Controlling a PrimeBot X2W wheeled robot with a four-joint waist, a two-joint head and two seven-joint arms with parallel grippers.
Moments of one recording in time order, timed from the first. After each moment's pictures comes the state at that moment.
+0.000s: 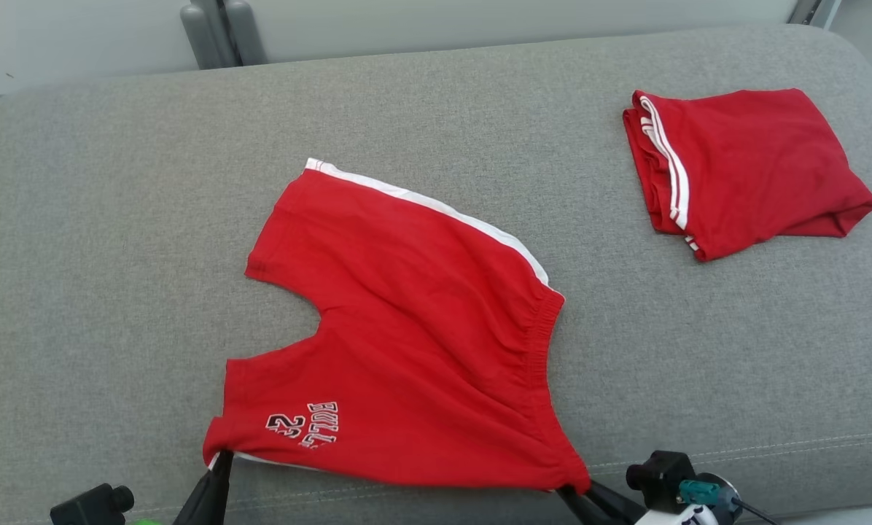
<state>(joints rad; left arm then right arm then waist) 0.15 0.21 -0.26 0.20 -0.94 -0.12 -0.11 0.01 -0.27 0.77 0.34 0.44 0.12 -0.21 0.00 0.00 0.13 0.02</state>
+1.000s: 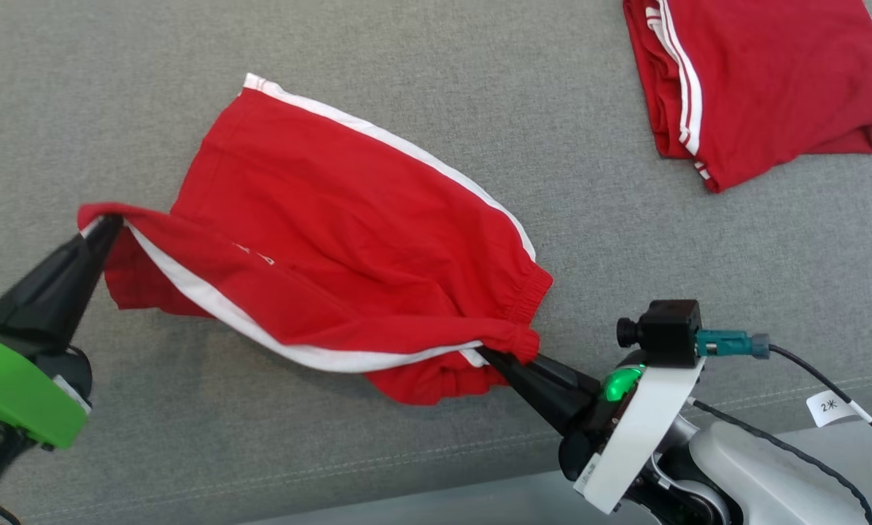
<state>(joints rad) -0.08 0.62 -0.10 -0.52 -0.99 0.05 0.37 -0.19 -0.35 0.79 -0.13 0.92 0.12 0.02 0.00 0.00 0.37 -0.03</state>
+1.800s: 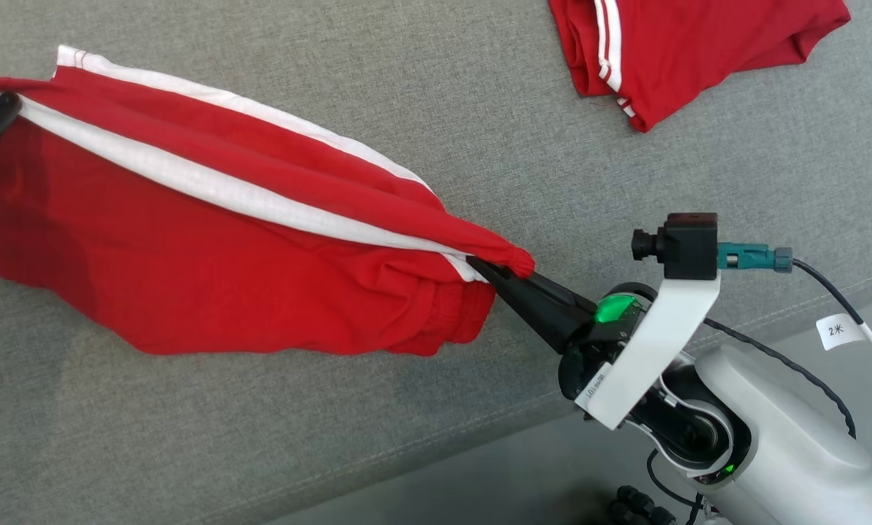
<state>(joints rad) -0.50 0.75 -0.13 -0.36 -1.05 0.11 0.74 -0.34 -0.32 0.74 -0.14 1.15 0.12 0.06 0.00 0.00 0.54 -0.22</state>
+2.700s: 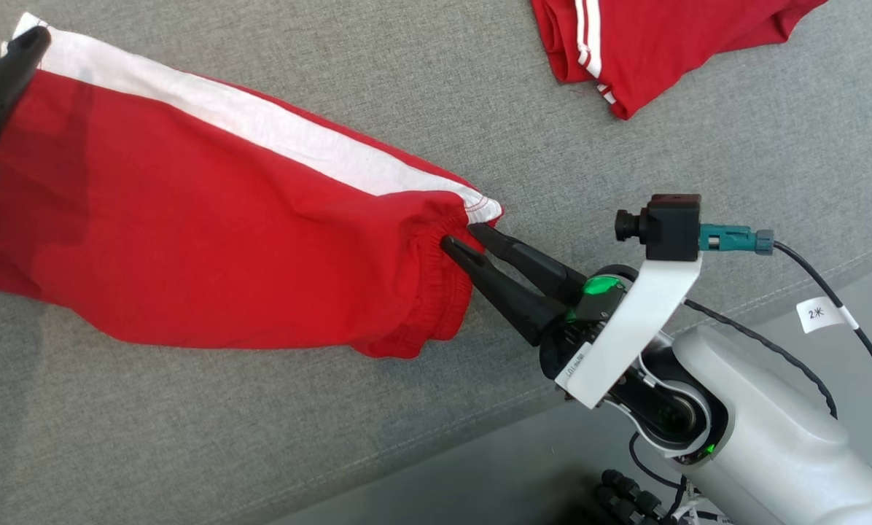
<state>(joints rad) -0.75 0.67 -0.27 -0.17 -0.92 0.12 0.82 -0.42 -0.29 0.78 -0.06 1.16 0.12 0.02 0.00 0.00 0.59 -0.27</state>
